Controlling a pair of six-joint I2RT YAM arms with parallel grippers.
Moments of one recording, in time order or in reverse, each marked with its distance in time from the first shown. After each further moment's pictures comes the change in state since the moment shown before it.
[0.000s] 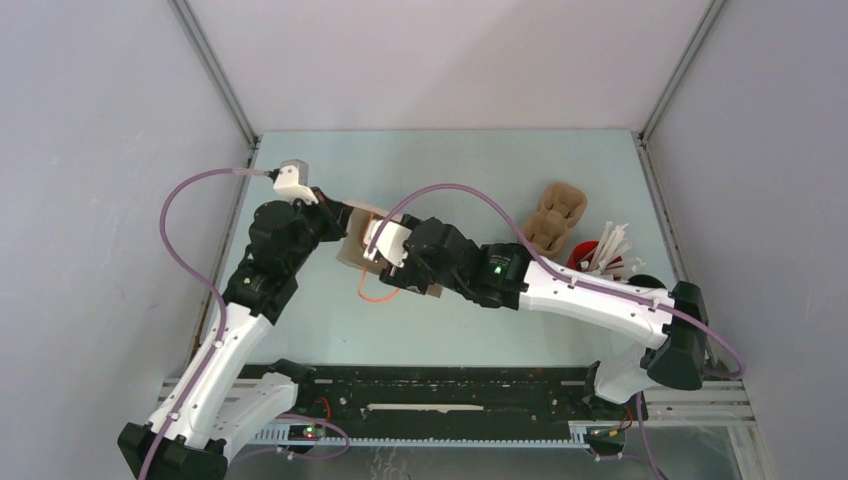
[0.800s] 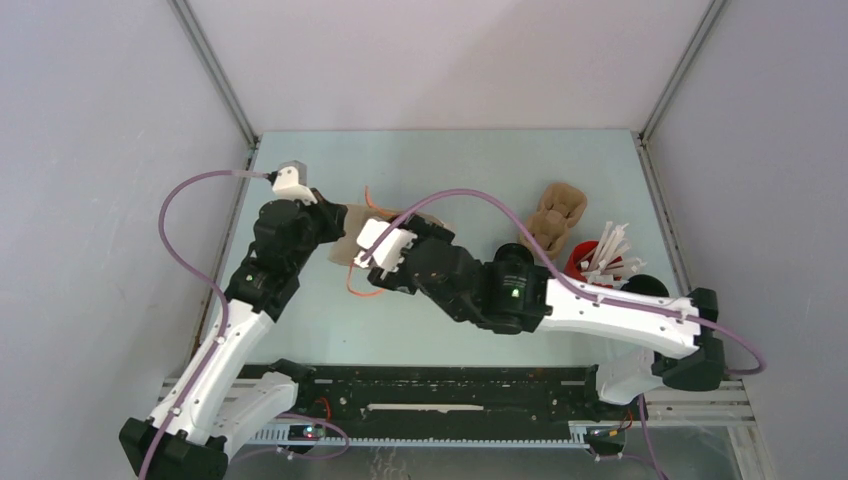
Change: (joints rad) left arm 0.000 0.021 0.000 -0.042 -0.098 -0.008; right arm 0.192 -0.018 0.144 -0.011 0.398 0.022
